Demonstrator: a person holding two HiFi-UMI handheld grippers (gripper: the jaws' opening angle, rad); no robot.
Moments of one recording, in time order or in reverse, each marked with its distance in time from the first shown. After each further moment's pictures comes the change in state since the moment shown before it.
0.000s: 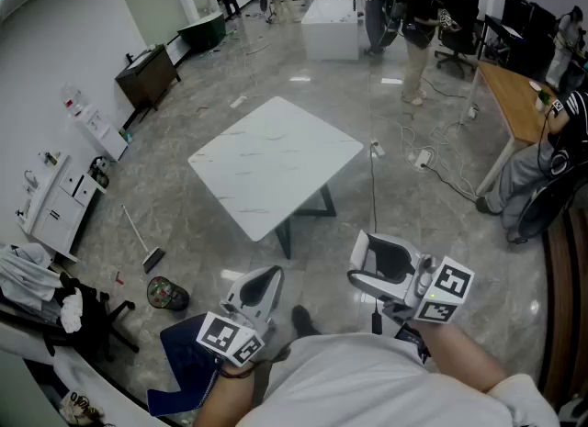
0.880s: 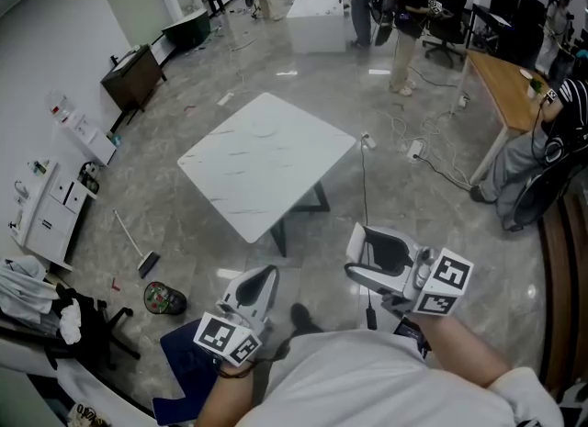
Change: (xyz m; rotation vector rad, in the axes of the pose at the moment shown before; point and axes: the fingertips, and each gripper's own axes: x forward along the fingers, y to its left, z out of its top) left arm 0.005 0.027 -0.016 -0.028 0.025 -0.021; right arm 0.017 -0.019 -0.007 0.009 0.004 -0.035
